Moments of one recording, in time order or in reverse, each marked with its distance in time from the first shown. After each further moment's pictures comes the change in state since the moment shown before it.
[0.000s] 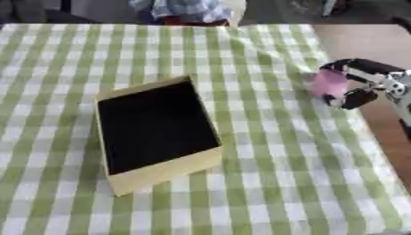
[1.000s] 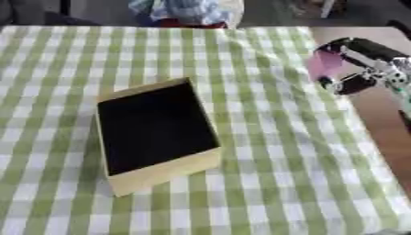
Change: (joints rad) left arm 0.004 0.000 0.000 0.000 0.000 0.002 0.001; right arm -0.003 -0.020 0.007 -0.242 -0.087 -0.075 -0.110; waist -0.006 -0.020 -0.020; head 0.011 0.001
